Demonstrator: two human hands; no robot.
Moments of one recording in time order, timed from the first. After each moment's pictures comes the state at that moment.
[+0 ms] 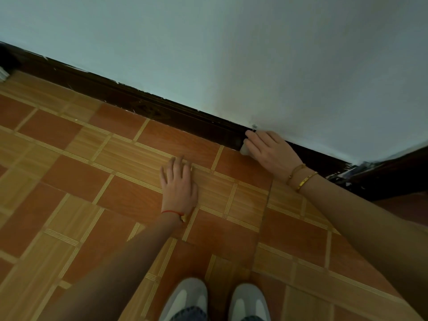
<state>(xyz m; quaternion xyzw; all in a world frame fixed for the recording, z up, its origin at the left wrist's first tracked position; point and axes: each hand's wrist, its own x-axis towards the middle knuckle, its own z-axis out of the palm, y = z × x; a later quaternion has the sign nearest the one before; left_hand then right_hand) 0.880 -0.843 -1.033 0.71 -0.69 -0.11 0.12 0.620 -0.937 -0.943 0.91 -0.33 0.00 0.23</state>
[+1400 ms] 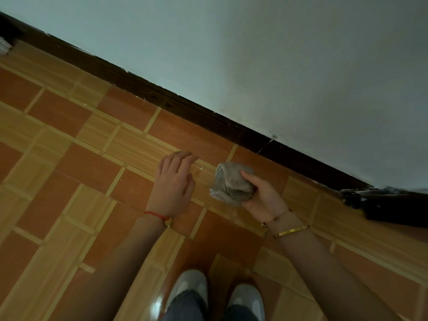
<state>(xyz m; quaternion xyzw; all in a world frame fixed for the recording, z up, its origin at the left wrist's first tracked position) 0.918 -0.854 -0.958 0.65 -0.72 -0.18 0.16 0.707 -0.889 -0.918 0.03 -0.54 0.29 -0.79</state>
